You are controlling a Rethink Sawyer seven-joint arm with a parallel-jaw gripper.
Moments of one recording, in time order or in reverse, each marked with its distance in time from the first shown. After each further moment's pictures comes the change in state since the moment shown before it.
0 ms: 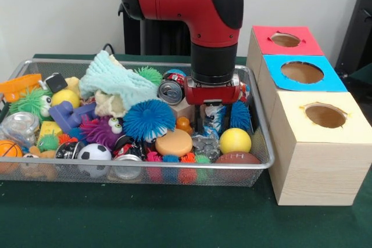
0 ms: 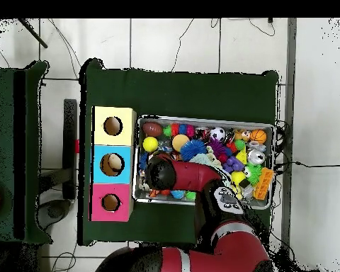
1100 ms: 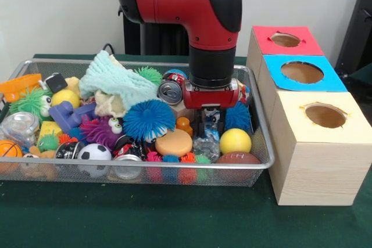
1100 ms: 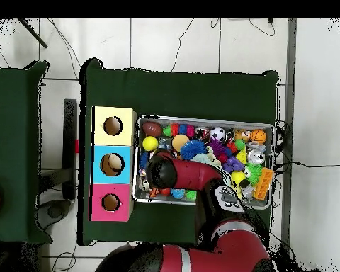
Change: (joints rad) arm -0.001 0.009 -0.005 -0.016 0.000 -0.033 0.000
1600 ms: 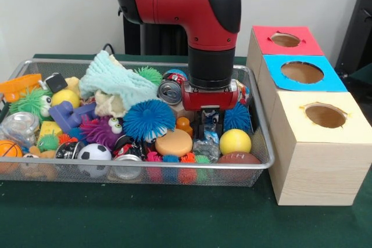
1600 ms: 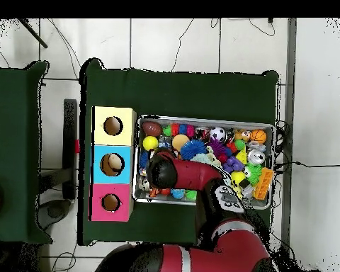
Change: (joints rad) arm 0.001 0.002 -0.004 0.000 0.000 -0.026 0.000
